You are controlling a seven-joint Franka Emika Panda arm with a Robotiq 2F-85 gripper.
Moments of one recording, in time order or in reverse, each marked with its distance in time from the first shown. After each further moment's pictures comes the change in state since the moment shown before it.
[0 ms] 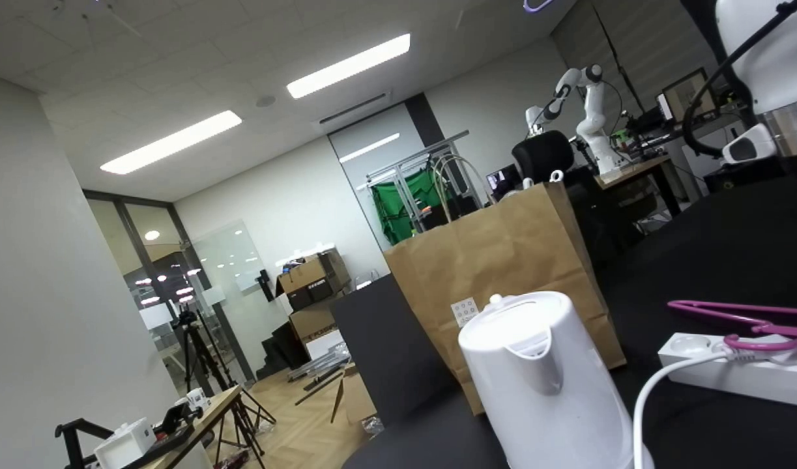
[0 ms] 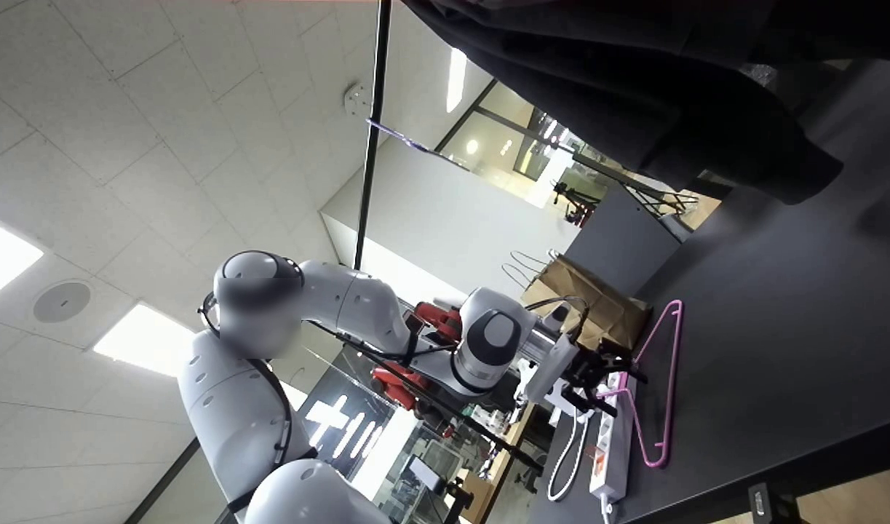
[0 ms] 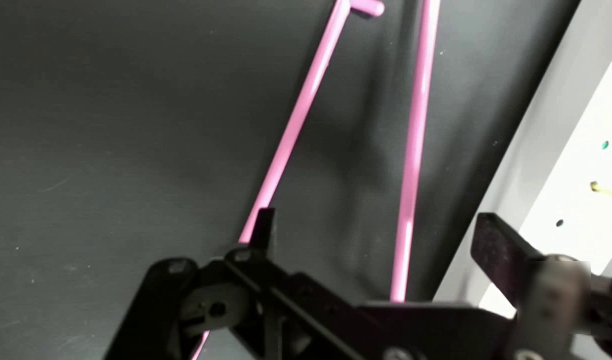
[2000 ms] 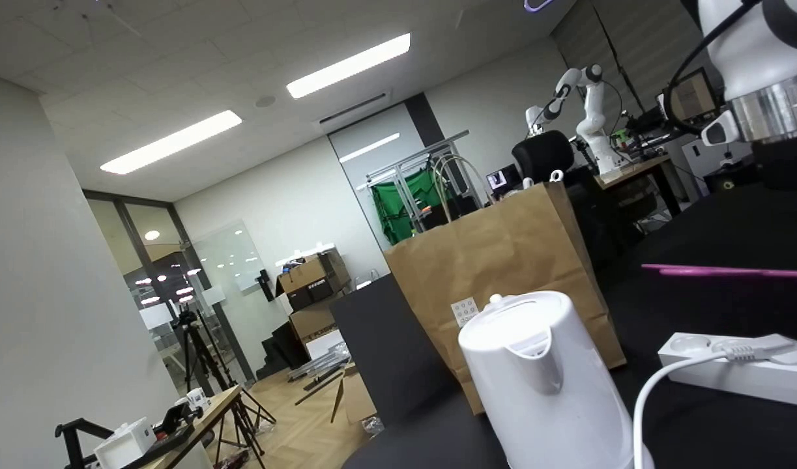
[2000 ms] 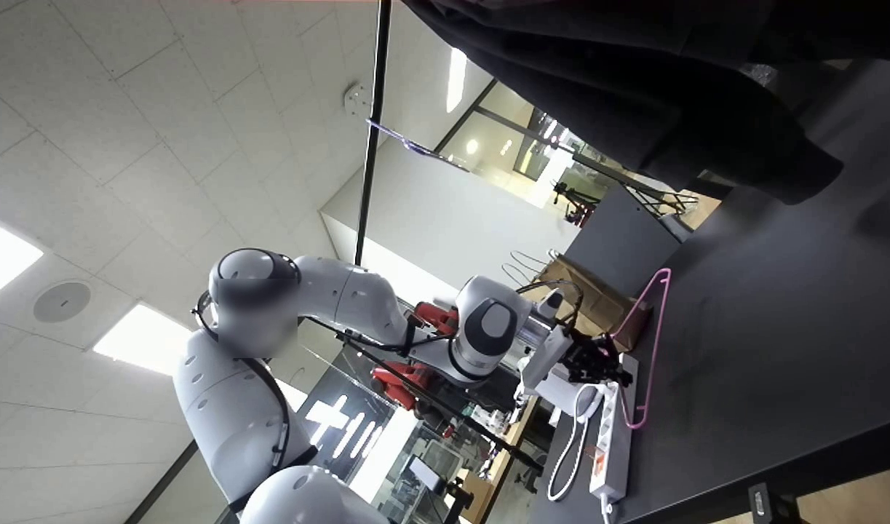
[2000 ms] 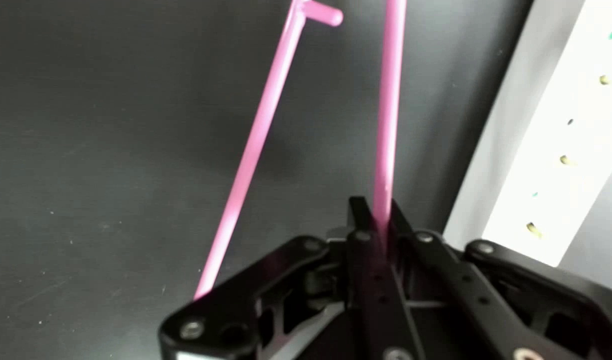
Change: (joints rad) arm -0.093 -0.019 0.085 0.042 0.071 0.005 0.048
